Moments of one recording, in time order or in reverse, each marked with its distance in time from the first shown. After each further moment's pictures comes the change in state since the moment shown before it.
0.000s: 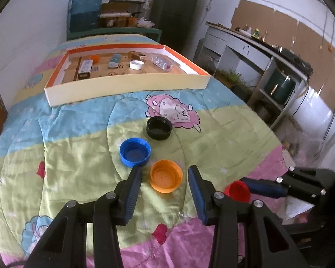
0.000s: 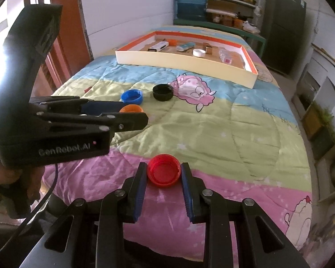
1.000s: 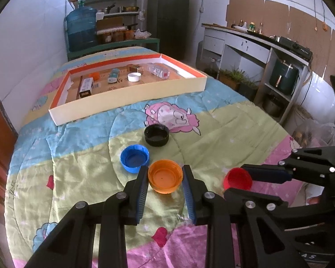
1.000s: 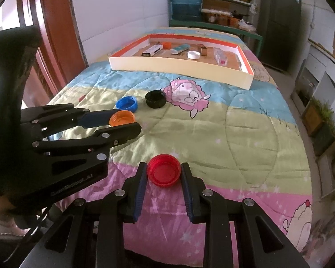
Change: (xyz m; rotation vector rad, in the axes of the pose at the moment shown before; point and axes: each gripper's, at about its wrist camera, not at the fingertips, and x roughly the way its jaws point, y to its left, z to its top) left arm -0.009 -0.016 -0.003 0.095 -0.064 0.084; right arm 0.004 -0.007 0.011 0.033 -0.014 0.002
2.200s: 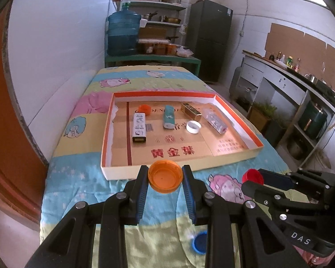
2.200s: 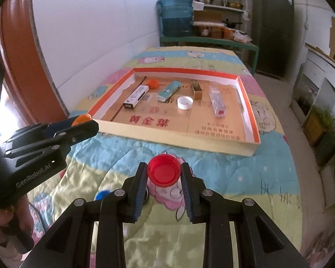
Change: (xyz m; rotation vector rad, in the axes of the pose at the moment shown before) left arm 0.007 0.086 0.087 -0.202 -0.078 0.134; right arm 0.034 -0.032 0.116 0.058 -0.078 0.001
